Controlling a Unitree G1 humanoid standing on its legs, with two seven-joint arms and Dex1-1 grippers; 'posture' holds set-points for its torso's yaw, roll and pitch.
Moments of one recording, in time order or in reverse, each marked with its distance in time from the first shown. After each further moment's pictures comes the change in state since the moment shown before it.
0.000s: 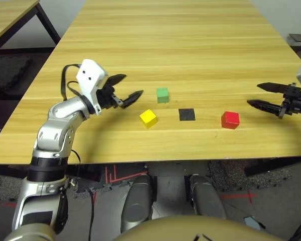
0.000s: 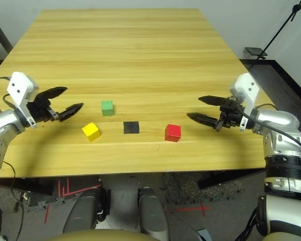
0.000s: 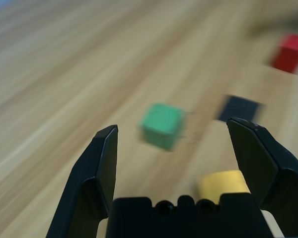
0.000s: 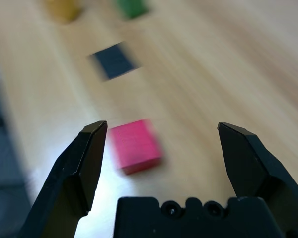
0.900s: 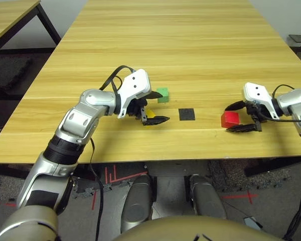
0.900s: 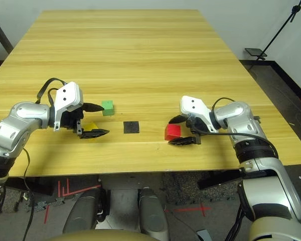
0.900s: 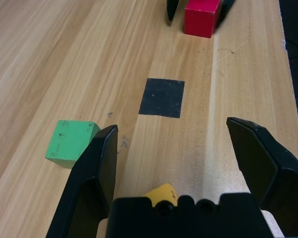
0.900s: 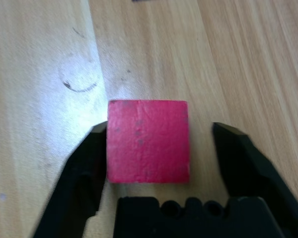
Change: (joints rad) left arm -0.099 -0.016 -0.191 -0.042 0.114 0.096 -0.104; right arm -0.205 0.180 0.255 0.394 -0.353 -0.375 0.007
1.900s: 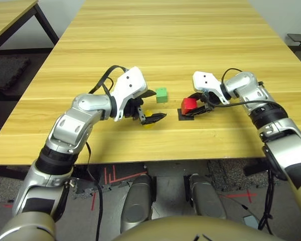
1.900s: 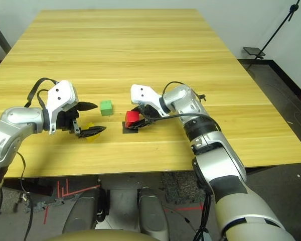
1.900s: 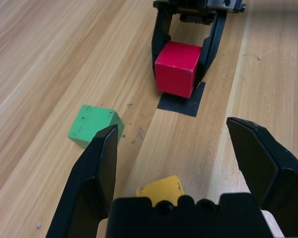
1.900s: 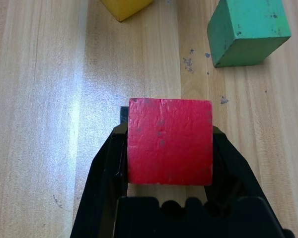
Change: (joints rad) left arm 0.087 0.012 0.092 -0.170 -0.026 0.161 0.168; right arm -0.278 0.354 0.115 0.142 -0.065 0.053 -0.022
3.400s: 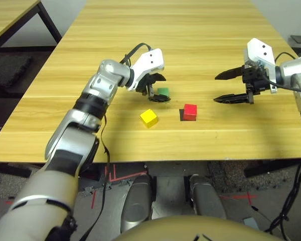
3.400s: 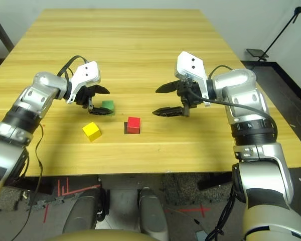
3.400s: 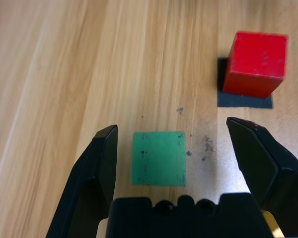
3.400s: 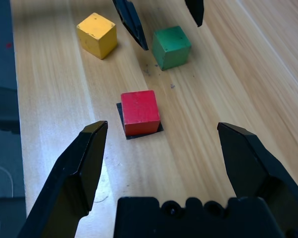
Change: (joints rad) left arm -0.667 -0.282 -0.250 1.283 0.359 -0.636 -0.333; right arm 0.303 -0.343 -0.312 -0.760 0.296 0.571 -0.046
